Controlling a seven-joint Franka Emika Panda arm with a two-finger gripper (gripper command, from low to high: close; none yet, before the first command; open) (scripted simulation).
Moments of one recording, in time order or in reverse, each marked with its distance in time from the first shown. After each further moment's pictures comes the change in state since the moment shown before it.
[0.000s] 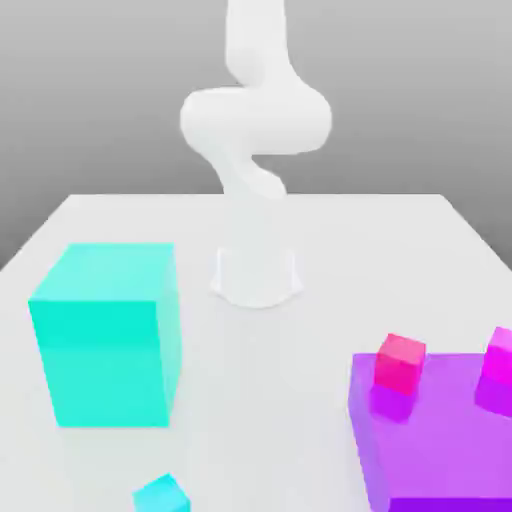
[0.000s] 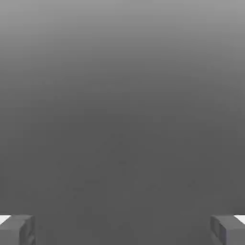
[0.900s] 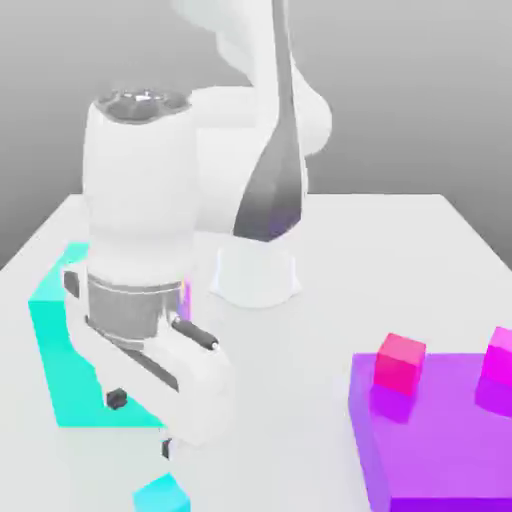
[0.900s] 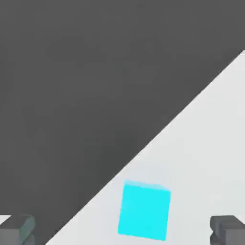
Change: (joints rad) arm -0.234 0.974 0.052 -0.029 -0.077 0.316 0.646
